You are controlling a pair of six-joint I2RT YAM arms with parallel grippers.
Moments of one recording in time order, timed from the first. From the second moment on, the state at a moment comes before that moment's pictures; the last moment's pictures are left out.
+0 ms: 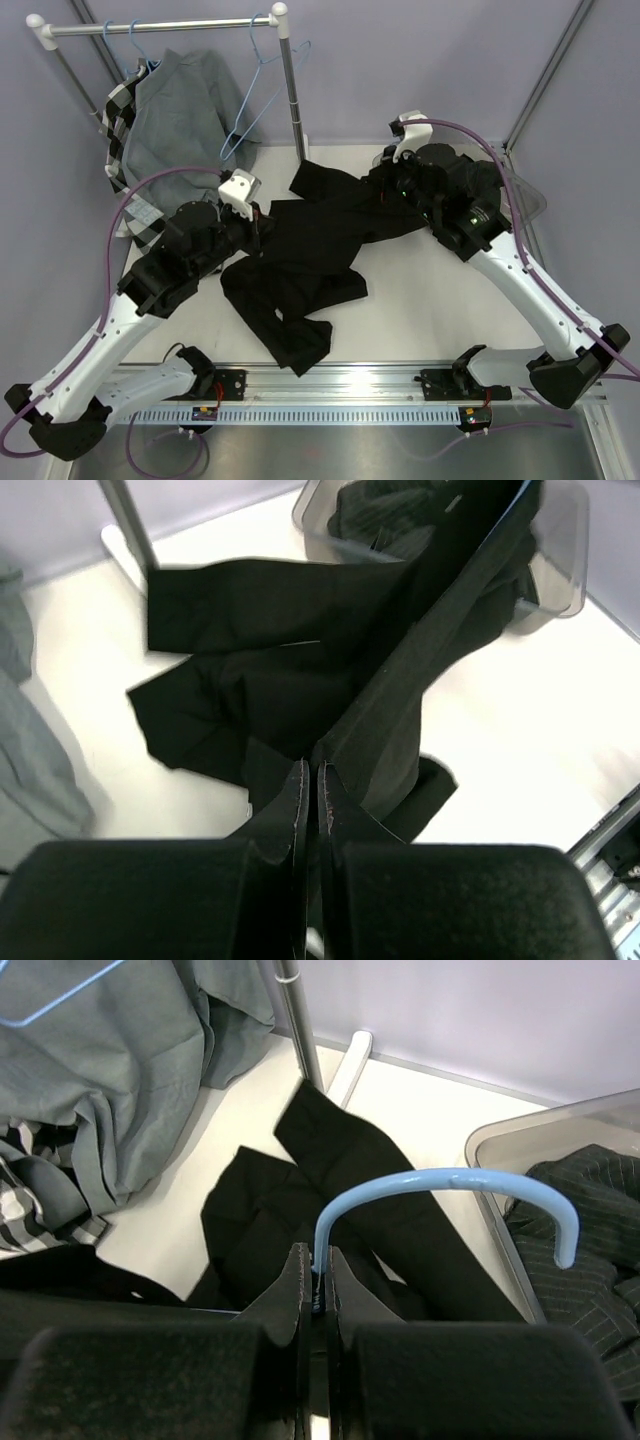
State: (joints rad) left arm -0.69 0.92 1.17 -0.53 -0.05 -0.14; right arm 0.63 1.27 1.43 -0.41 0.16 0.13
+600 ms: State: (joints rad) left arm -0.69 0.75 1.02 -0.60 -0.07 -0.22; right arm 0.59 1.21 1.43 -0.46 0.19 0.21
